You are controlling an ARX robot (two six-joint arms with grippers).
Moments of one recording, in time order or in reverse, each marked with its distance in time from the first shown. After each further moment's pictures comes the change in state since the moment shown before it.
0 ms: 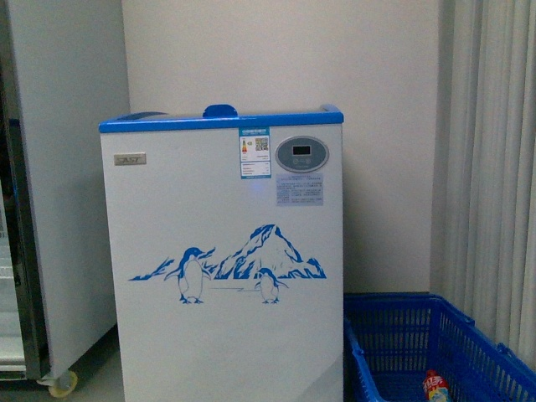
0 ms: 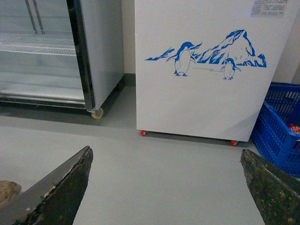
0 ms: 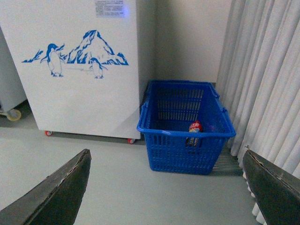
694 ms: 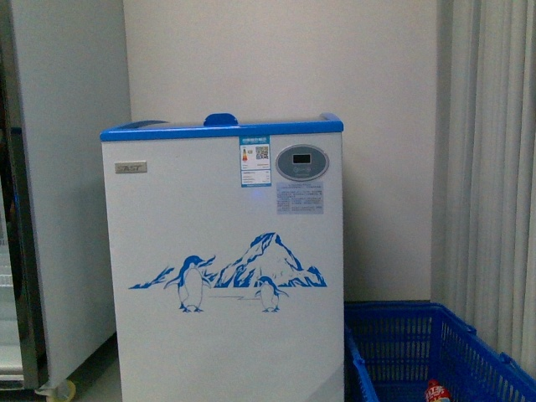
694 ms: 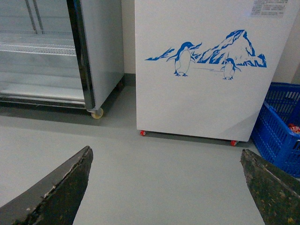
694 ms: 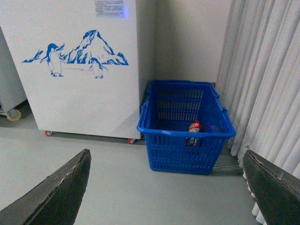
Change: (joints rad) left arm 0.000 0.000 0.000 0.000 0.000 0.000; right arm 0.000 0.000 0.000 0.000 0.000 0.000
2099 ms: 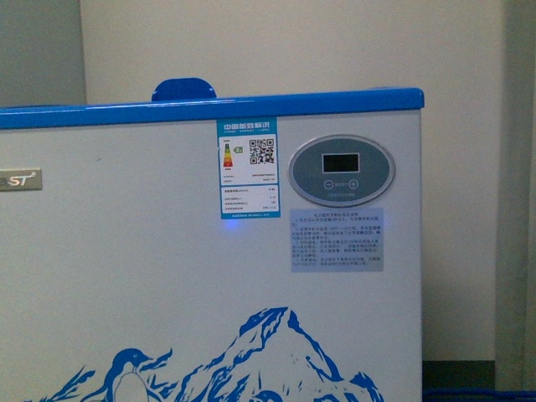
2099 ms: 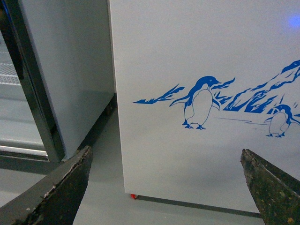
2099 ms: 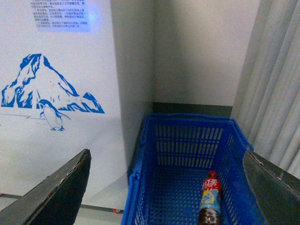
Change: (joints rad) left arm 0.000 0.000 0.000 0.000 0.000 0.000; right arm 0.000 0.000 0.000 0.000 0.000 0.000
